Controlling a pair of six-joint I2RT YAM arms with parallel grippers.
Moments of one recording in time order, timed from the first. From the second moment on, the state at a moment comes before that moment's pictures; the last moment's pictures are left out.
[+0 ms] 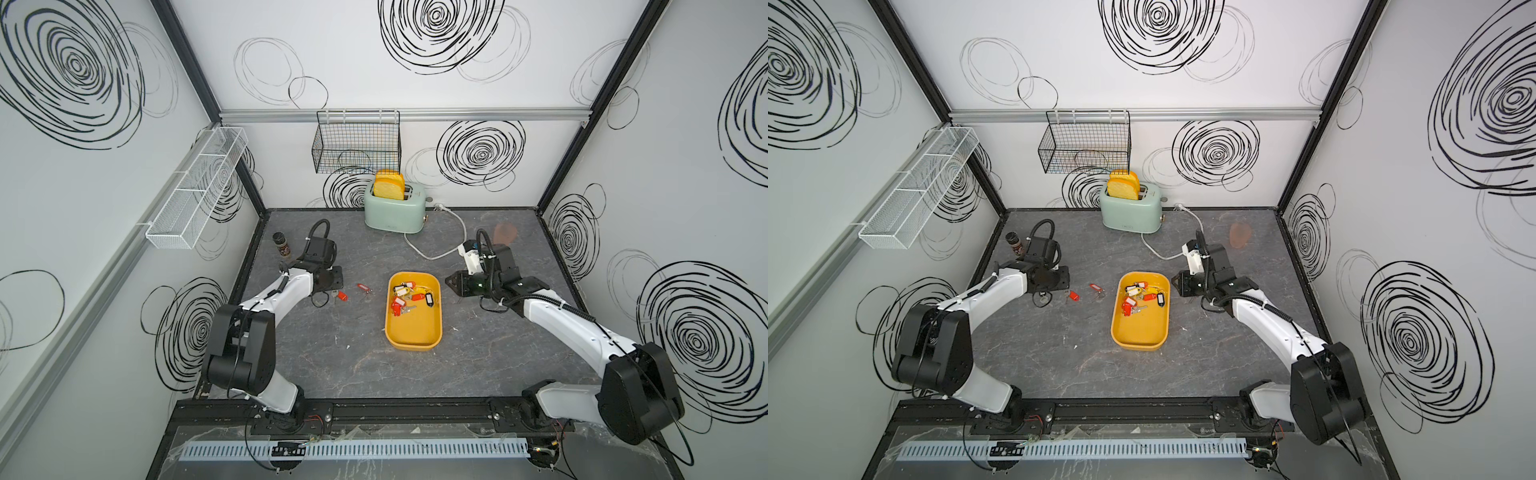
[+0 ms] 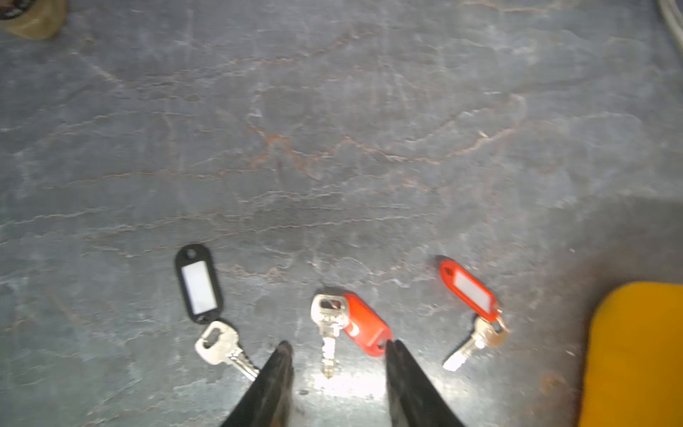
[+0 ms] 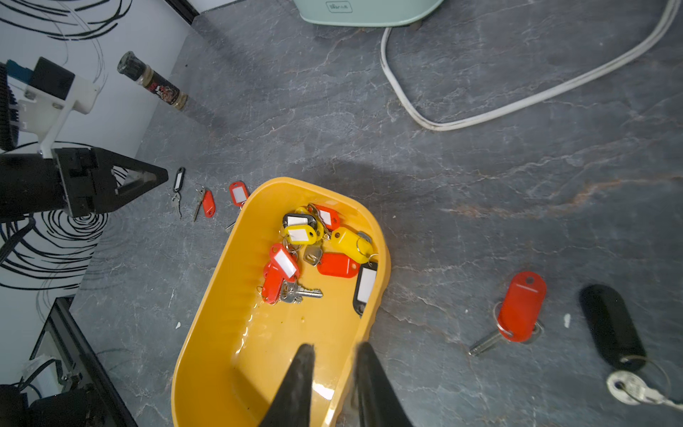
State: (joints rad) left arm -0.18 1.56 0.99 -0.50 -0.01 -0.31; right arm 0.43 1.31 0.86 -0.32 -0.33 0.34
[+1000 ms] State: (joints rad) left arm -0.29 1.35 0.79 -0.48 0.27 -0.36; right arm 0.66 1.78 1.12 -0.29 -0.23 0.27
